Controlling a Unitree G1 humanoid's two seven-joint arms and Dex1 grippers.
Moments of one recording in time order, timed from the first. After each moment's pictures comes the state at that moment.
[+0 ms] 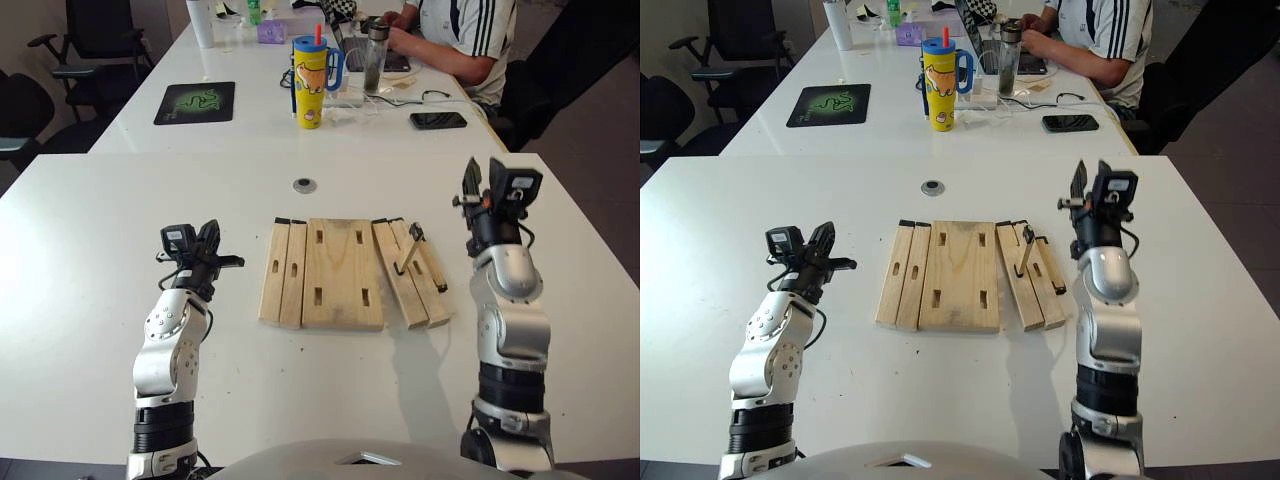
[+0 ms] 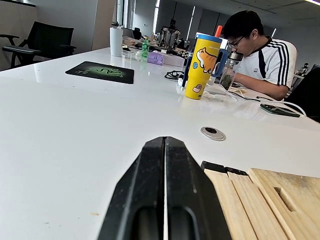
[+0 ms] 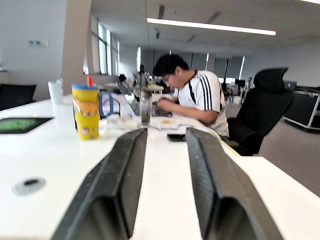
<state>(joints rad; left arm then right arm) 0.00 0.10 0.16 -0.24 -0.30 0.30 -0.10 -0.10 -0.17 -0.20 -0.33 0.09 0.31 0.07</state>
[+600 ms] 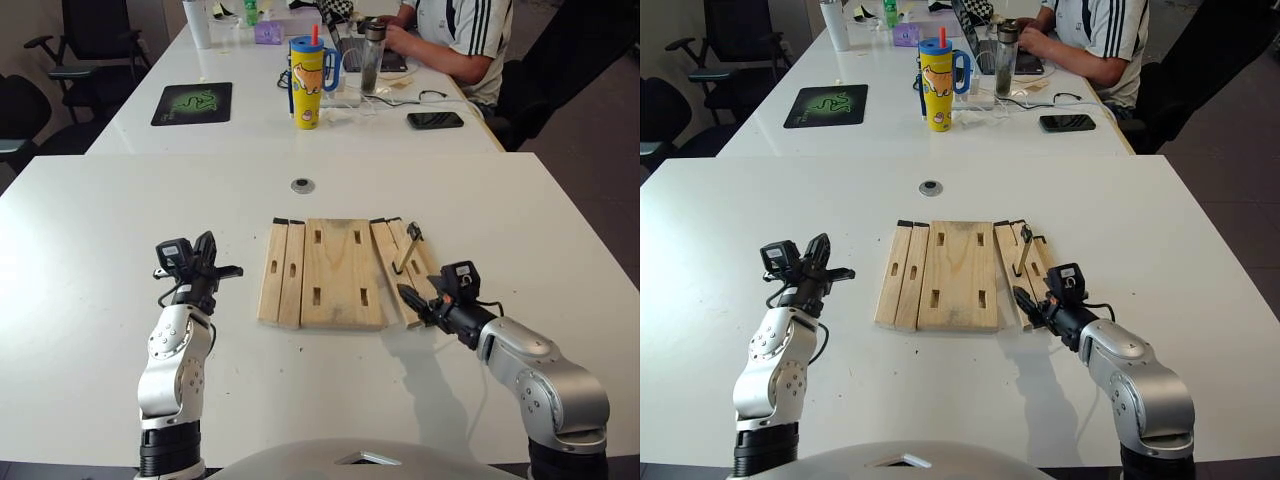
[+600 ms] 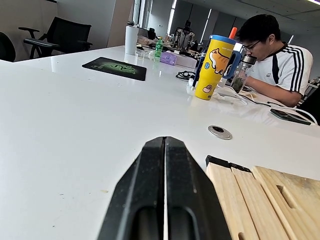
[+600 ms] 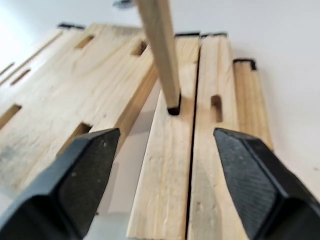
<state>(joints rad) 0.08 0.04 0.14 -0.32 -0.29 0.28 -0.04 0.11 -0.39 -0.09 -0.66 0.38 1.13 0.29</state>
